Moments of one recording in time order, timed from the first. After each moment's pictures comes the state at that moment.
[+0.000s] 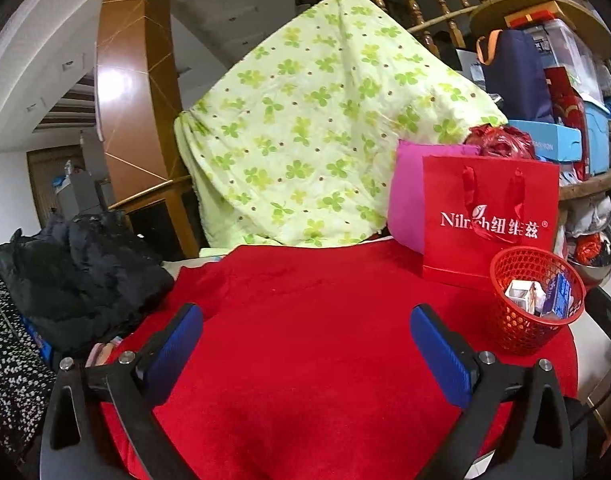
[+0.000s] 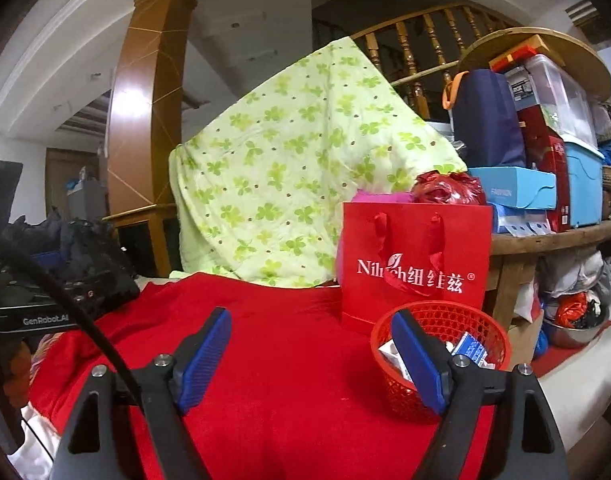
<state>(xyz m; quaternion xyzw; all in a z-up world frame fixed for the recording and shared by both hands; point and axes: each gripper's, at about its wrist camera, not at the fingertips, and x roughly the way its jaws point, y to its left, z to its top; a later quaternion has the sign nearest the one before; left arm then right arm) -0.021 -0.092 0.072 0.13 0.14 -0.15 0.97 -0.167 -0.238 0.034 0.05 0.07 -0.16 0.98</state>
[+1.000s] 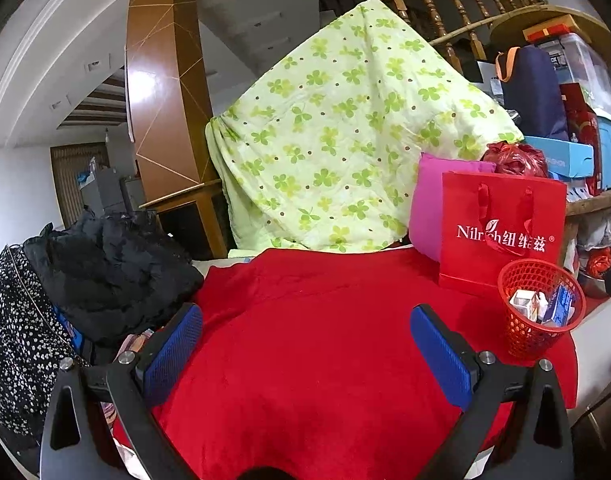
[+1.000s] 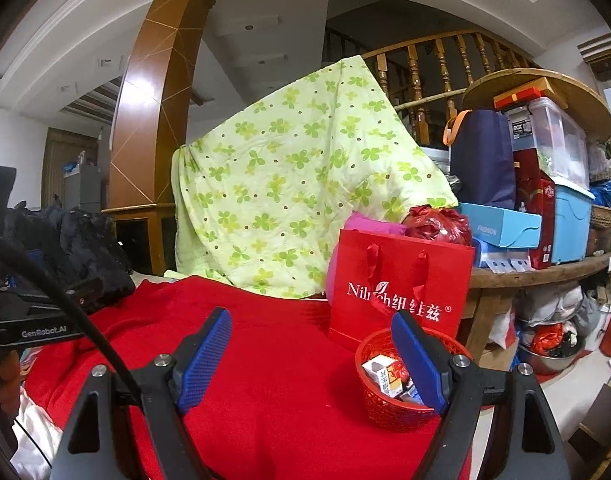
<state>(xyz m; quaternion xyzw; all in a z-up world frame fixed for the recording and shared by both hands) -0.060 -0.060 0.096 0.12 0.13 -0.12 0.98 -0.204 -0.206 0.083 0.00 0.07 -0.18 0.98</state>
